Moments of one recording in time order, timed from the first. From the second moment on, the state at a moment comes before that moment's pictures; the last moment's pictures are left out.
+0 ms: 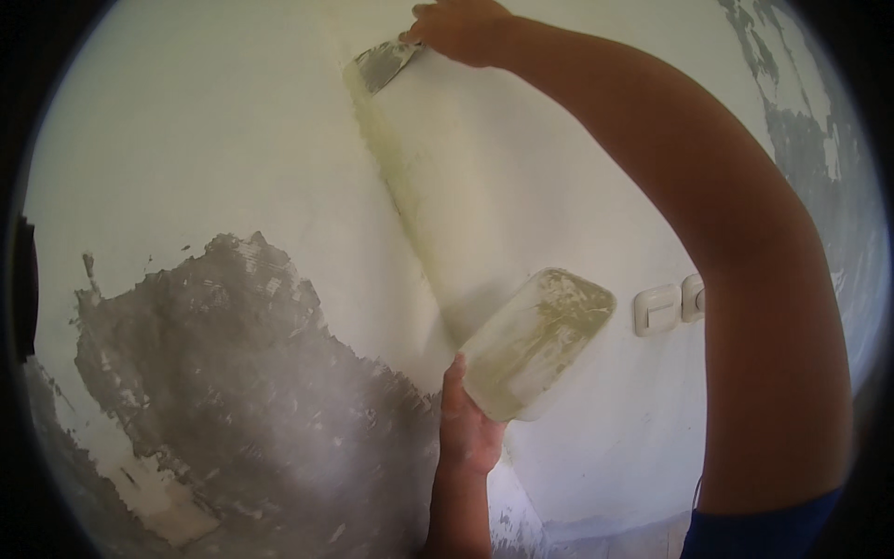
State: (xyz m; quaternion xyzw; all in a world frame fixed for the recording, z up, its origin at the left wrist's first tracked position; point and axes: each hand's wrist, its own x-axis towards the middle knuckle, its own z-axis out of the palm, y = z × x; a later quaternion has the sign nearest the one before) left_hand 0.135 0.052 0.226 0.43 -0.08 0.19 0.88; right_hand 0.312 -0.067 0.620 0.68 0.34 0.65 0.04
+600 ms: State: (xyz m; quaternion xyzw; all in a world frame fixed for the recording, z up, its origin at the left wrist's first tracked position) left_hand 0.139 0.047 0.224 0.39 -0.06 0.21 0.90; right_hand 0.291 -0.060 0.601 0.68 0.34 0.65 0.00
